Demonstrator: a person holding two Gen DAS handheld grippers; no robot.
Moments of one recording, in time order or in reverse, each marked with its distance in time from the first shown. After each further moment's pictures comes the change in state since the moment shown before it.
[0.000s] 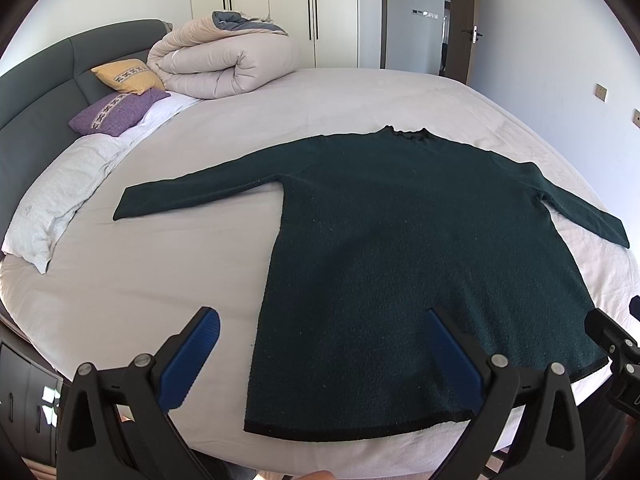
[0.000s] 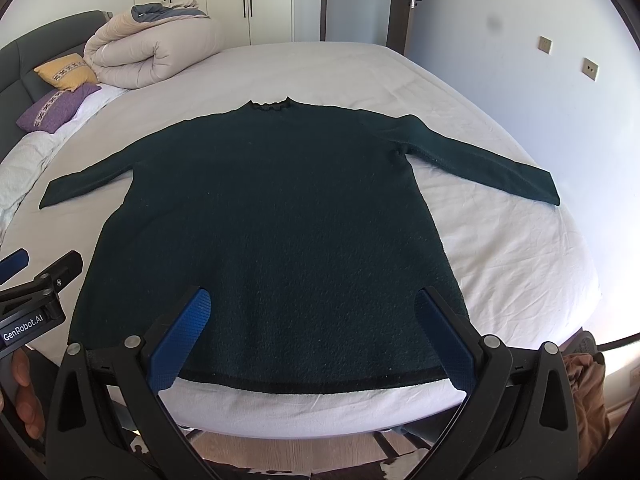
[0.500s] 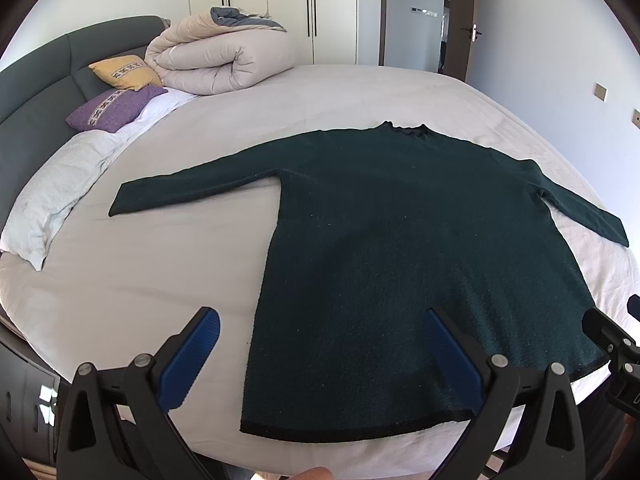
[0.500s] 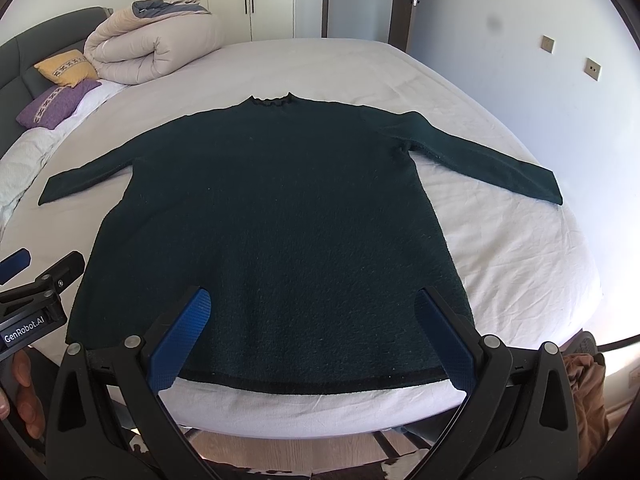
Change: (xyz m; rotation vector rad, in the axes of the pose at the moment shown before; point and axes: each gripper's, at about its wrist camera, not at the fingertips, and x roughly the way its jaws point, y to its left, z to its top) left arm 0.003 0.005 0.001 -0.008 0.017 -0.013; right arm 0.009 0.005 -0.005 -0.010 0.019 0.000
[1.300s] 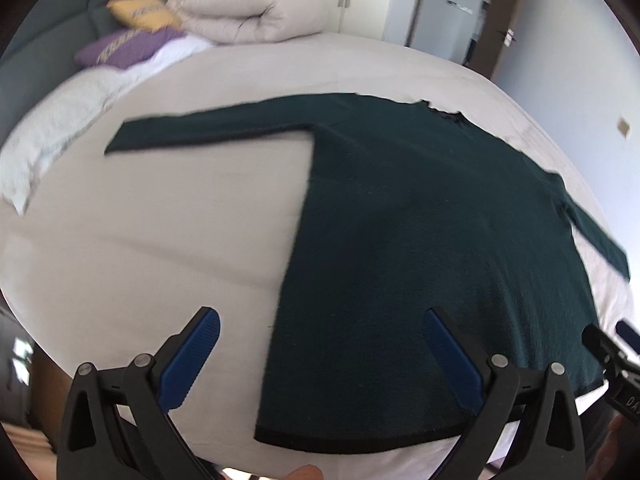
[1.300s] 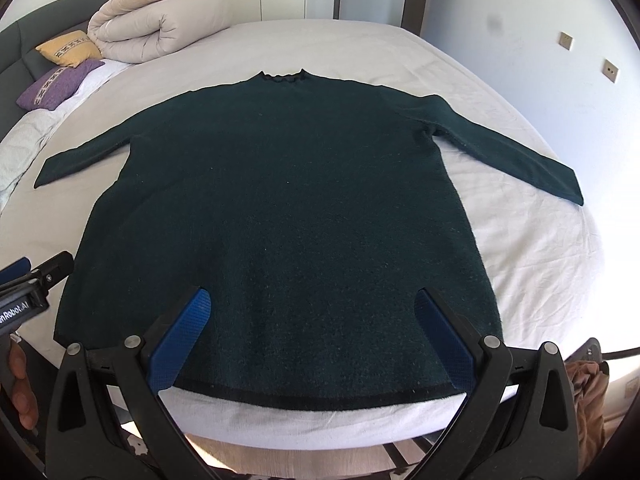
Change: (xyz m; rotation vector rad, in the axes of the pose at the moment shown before) left arm 0.044 0.054 -0.008 -0.178 0.127 -0.055; right arm 0.049 0.016 0.011 -0.033 0.077 0.024
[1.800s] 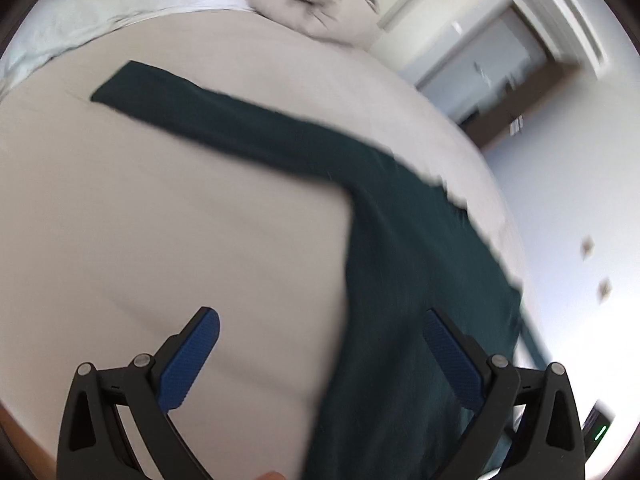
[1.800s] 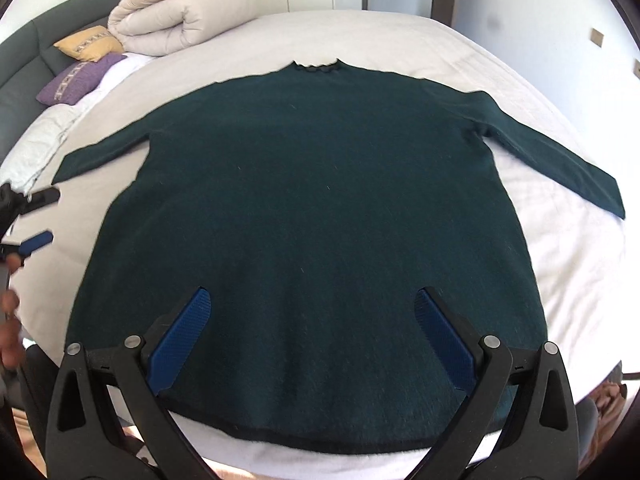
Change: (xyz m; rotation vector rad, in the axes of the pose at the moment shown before) left arm 0.039 0.118 0.078 -0.366 -0.013 -0.304; right arm 0.043 0.020 0.028 -0.016 0.017 0.137
